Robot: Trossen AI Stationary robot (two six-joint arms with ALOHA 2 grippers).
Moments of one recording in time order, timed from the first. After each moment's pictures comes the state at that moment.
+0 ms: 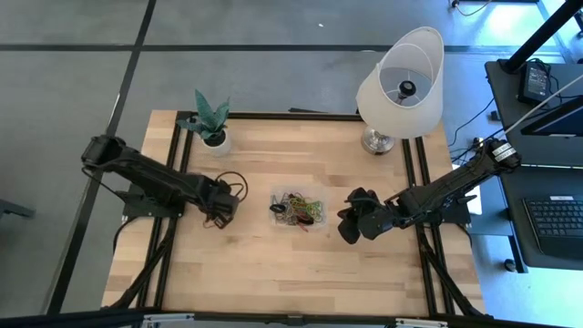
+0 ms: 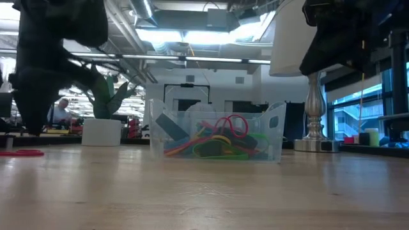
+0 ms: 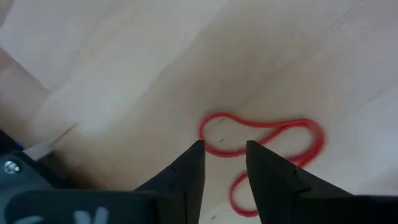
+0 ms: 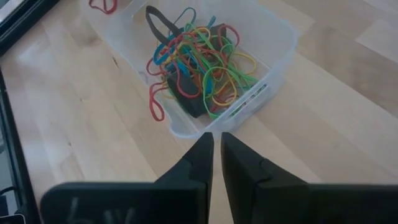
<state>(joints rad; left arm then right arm) -0.22 1.31 0.66 -0.95 -0.09 -1.06 0.47 1.29 0.83 -0.47 0.51 1.12</state>
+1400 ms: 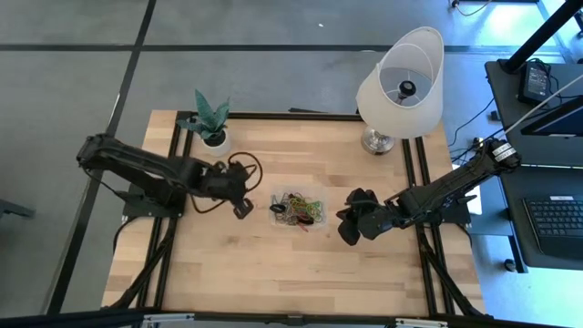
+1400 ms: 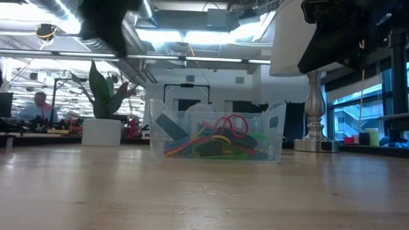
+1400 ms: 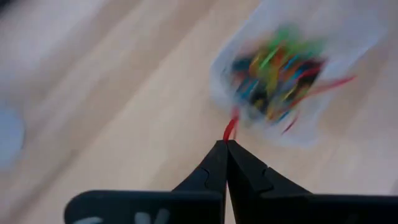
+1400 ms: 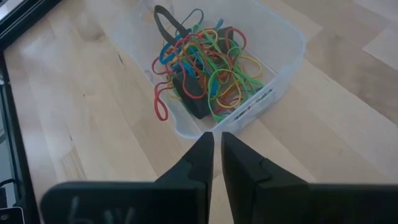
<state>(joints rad) -0.22 1.25 1.08 -0.93 -0.37 -0.85 0.47 1.29 0.83 -0.45 0.50 1.06</state>
